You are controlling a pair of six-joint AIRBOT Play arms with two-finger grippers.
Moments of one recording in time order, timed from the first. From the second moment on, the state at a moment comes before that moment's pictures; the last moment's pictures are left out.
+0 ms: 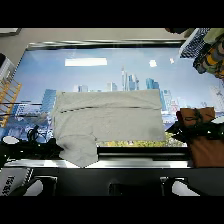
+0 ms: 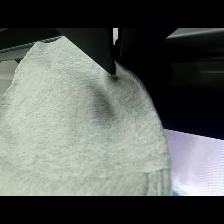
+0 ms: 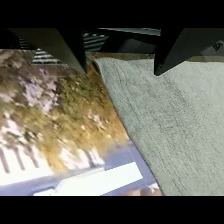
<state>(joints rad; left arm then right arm) 0.41 -1.02 0.36 0.91 -1.20 -1.32 -0.52 -1.30 0.76 -1.00 1.25 1.30</state>
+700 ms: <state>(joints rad) 0.41 -1.02 0.38 0.91 -1.20 -1.32 -0.52 -1.36 0.64 -0.86 1.18 1.23</state>
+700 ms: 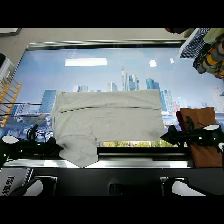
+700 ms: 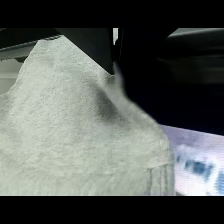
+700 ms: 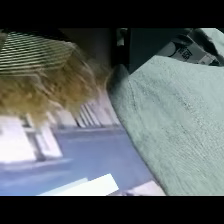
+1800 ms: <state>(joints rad) 0.36 -0.83 0.76 0.97 -1.49 -1.63 -0.44 -0.97 0.72 -1.08 1.39 1.41</state>
